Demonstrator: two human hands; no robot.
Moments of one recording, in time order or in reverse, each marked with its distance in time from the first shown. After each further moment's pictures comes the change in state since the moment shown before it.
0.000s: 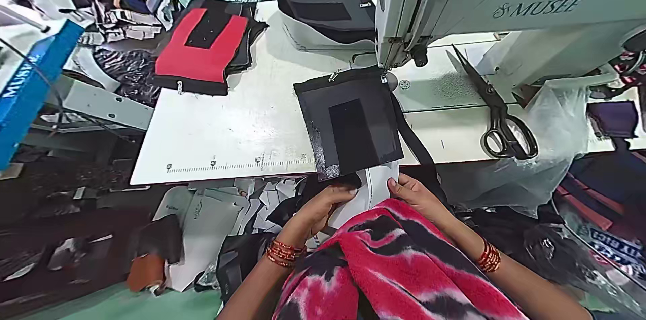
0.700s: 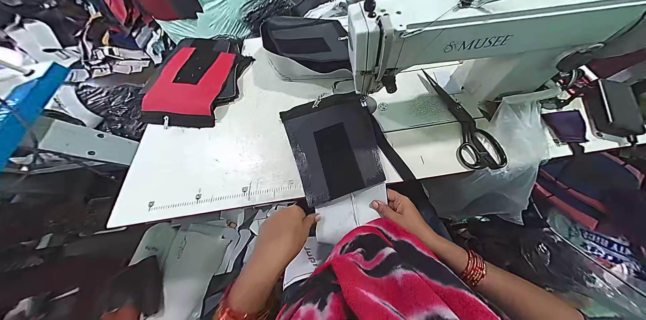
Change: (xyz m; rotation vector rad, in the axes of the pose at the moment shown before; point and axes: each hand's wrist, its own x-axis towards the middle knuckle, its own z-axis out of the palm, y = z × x) left_hand -0.041 0.074 0.010 1.313 0.378 -0.316; right_hand 0.006 0.017 -0.018 -0.483 0.081 -0.182
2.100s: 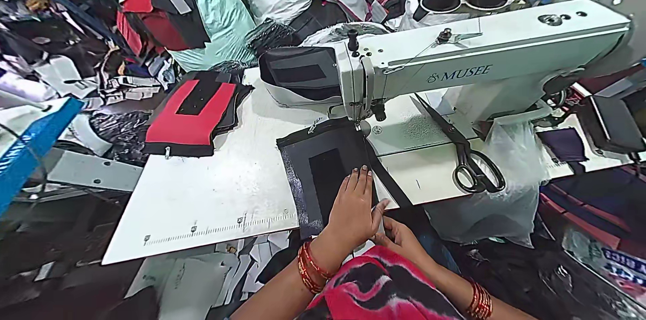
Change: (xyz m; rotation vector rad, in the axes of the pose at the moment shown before) left_hand 0.077 0.104 0.037 0.149 0.691 0.785; right_hand -0.002 -0.007 -0.004 -0.012 -0.053 0.039
